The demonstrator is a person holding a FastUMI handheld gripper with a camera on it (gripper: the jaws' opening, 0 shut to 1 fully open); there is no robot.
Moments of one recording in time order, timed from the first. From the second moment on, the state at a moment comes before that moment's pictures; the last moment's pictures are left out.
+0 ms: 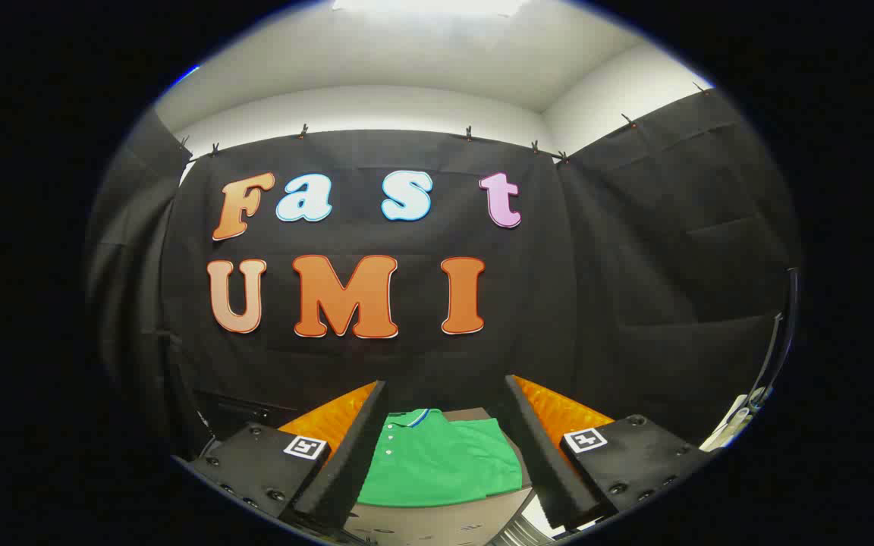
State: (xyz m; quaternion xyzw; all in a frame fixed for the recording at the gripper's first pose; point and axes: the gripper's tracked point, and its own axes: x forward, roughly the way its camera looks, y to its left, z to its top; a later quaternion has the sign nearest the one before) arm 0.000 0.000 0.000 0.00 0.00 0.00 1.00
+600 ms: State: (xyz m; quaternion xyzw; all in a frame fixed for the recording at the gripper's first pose) arm -0.001 -0.005 -0.003 0.01 0.00 0.00 1.00
